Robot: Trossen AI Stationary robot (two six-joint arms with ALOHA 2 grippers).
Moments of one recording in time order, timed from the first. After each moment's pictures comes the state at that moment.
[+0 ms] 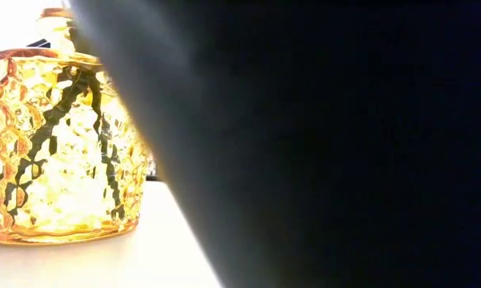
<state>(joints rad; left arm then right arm) 0.46 2.40 1.99 -0.54 0.02 0.06 -0.31 1.68 0.75 -0.15 0.54 0.12</state>
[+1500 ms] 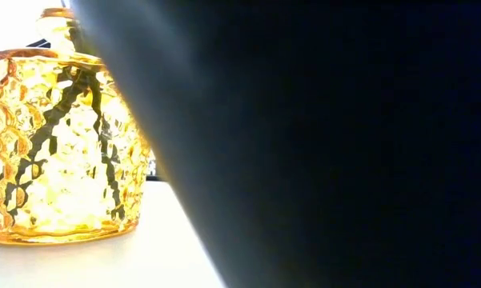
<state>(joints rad) 0.46 2.40 1.99 -0.54 0.02 0.06 -0.42 1.68 0.75 -0.15 0.43 0.14</state>
